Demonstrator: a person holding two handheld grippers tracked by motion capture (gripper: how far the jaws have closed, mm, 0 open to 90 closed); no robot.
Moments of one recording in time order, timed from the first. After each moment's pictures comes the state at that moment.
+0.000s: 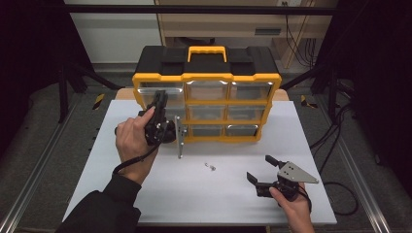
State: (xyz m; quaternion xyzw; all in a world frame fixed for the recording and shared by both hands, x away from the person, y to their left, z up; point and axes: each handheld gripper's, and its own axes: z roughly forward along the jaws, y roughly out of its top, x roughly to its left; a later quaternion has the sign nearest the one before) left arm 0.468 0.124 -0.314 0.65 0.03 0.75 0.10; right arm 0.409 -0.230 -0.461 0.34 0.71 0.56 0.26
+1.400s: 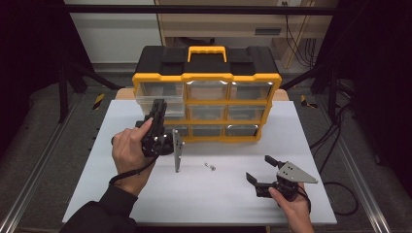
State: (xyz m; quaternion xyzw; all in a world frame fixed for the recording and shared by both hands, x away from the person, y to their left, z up) left arm 0.439 0.128 -0.321 0.63 0.01 0.77 0.11; right arm 0.409 -0.229 -0.461 0.34 0.71 0.56 0.26
